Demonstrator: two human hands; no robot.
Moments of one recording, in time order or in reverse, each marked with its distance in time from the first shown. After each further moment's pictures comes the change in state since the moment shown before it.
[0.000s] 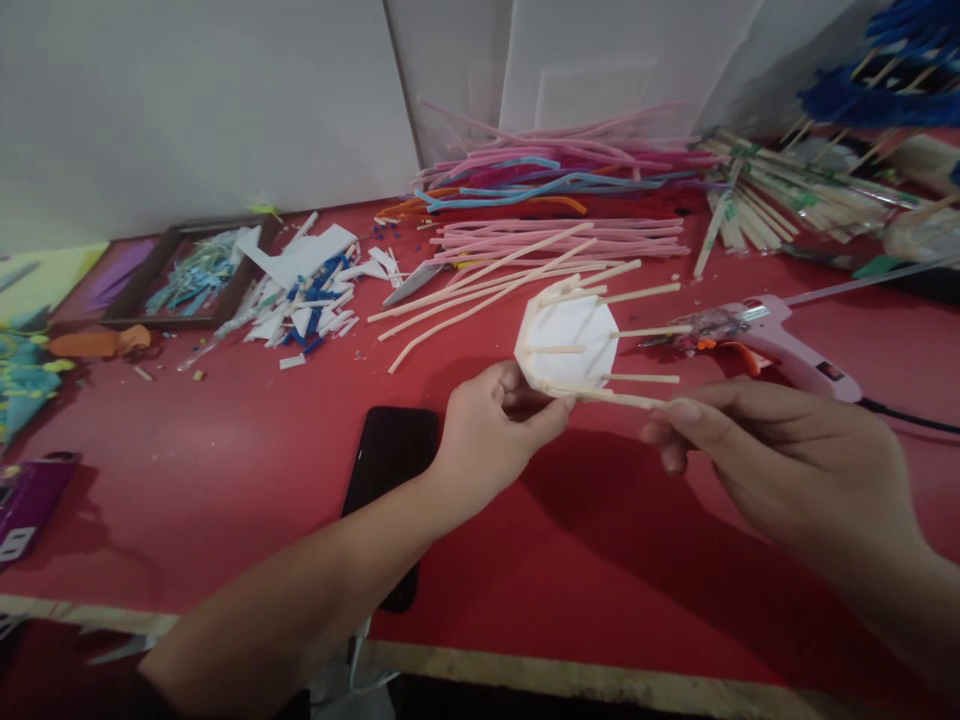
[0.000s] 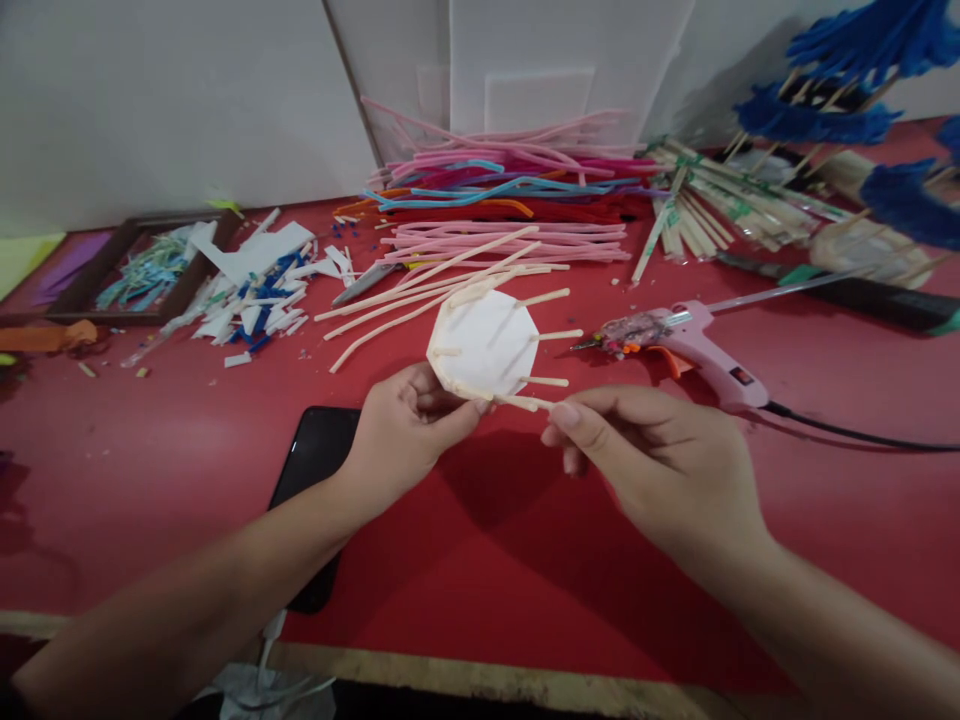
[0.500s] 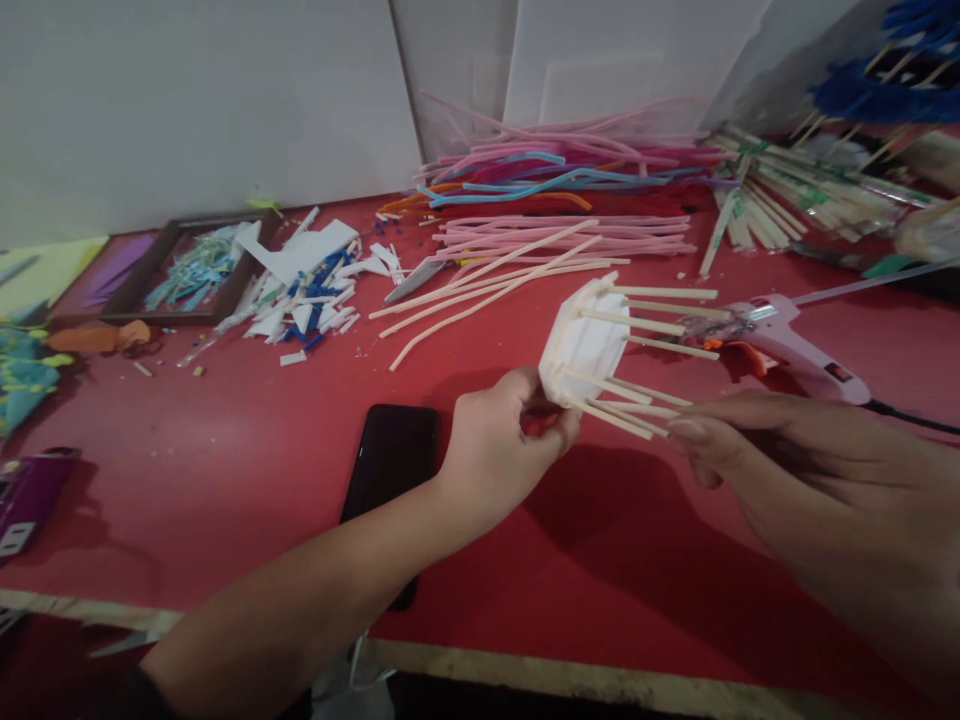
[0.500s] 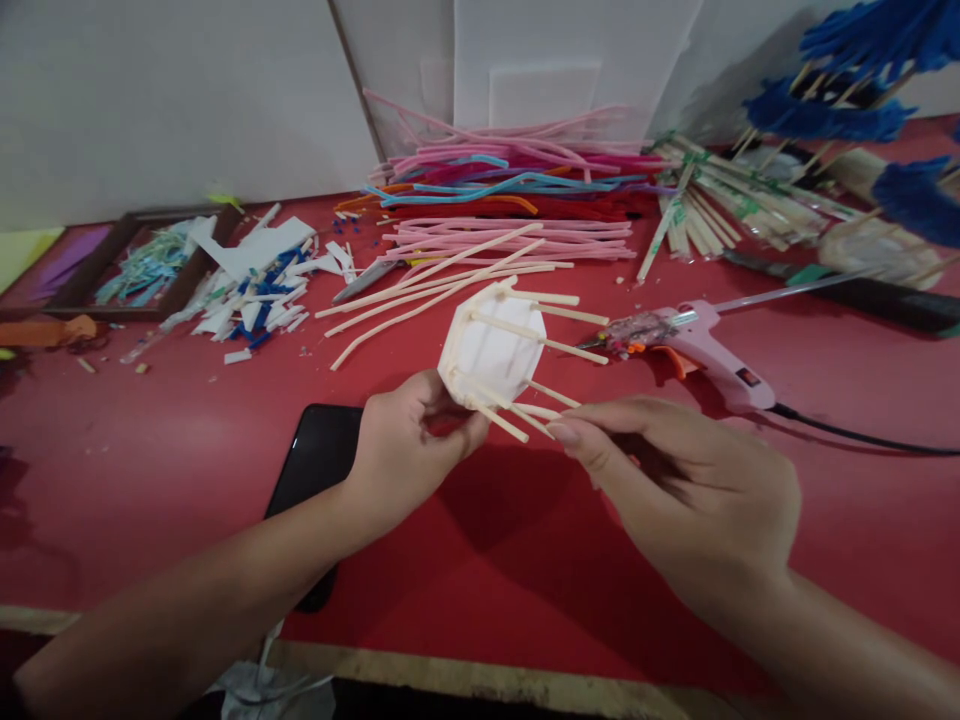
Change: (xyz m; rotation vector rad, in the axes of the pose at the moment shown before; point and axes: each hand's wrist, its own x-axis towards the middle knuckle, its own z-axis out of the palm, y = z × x) left_hand -0.009 0.000 -0.001 0.414 0.034 0.240; right_hand -0.011 0.000 -0.004 -0.290 0.204 -0.234
